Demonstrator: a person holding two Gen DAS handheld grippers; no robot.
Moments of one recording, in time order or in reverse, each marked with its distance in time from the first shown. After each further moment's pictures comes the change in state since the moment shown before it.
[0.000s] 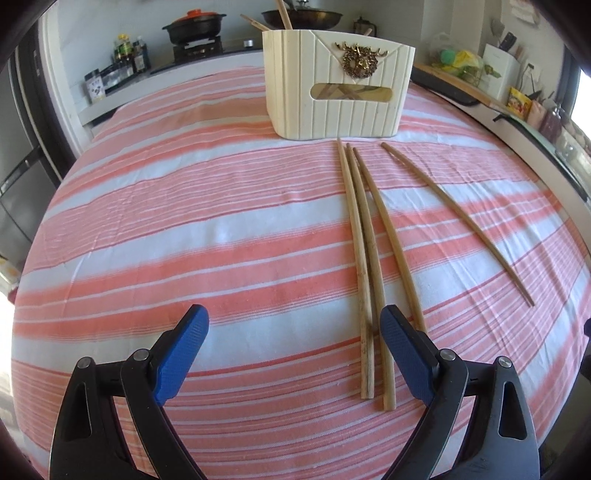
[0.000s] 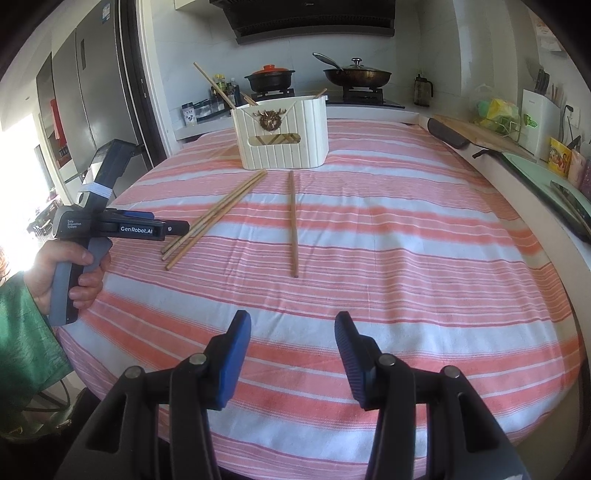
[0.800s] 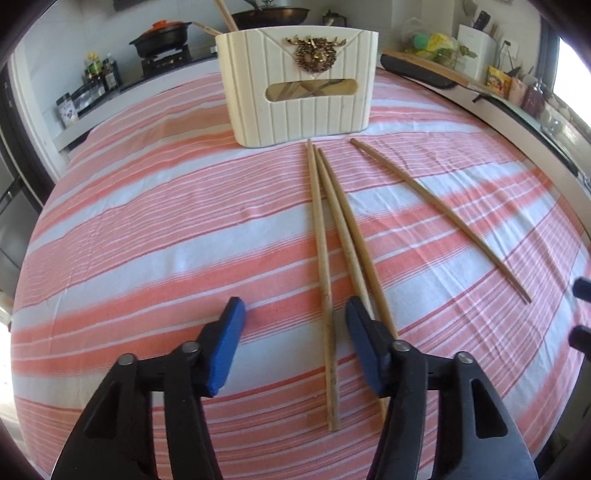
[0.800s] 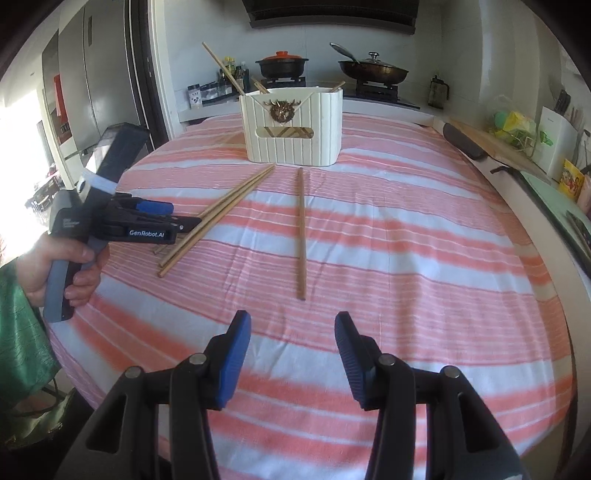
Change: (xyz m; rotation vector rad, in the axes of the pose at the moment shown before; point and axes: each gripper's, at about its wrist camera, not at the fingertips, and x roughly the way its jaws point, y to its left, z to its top) left arm 0.011 -0.026 0.014 0.112 0.004 -0.030; right arm 0.033 0.012 0.037 -0.087 0.068 -0.016
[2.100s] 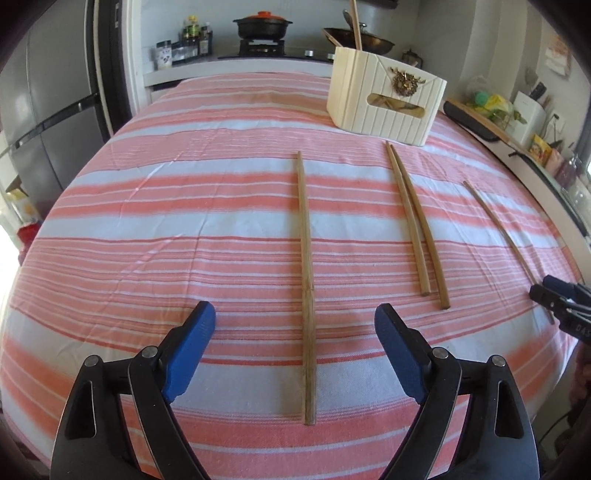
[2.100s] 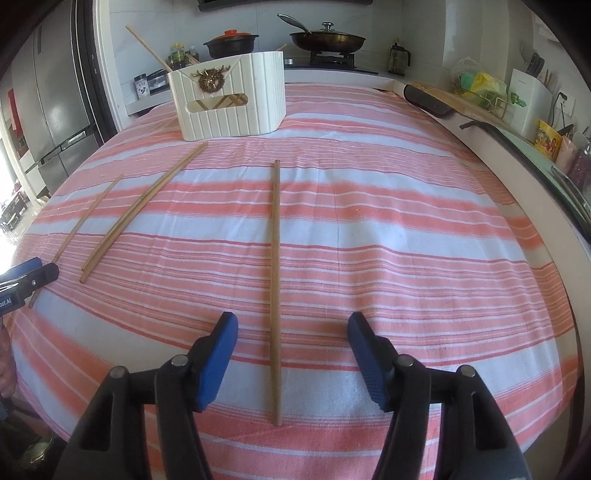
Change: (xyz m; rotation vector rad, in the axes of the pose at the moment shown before) left arm -0.060 0.041 -0.094 -0.313 -0.065 0.076; right arm 0.035 -0.039 -0.010 0.126 0.079 -0.119
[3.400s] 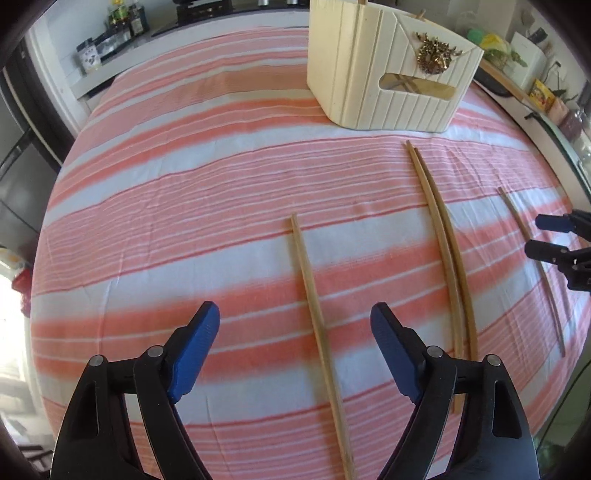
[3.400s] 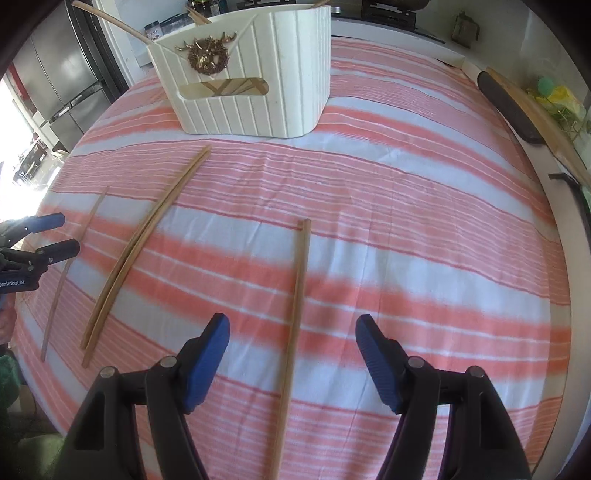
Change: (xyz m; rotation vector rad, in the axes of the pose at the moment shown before) left arm 0.083 -0.006 0.118 0.197 0.267 -0.016; right arm 0.083 0.016 0.128 -0.132 0.280 0.103
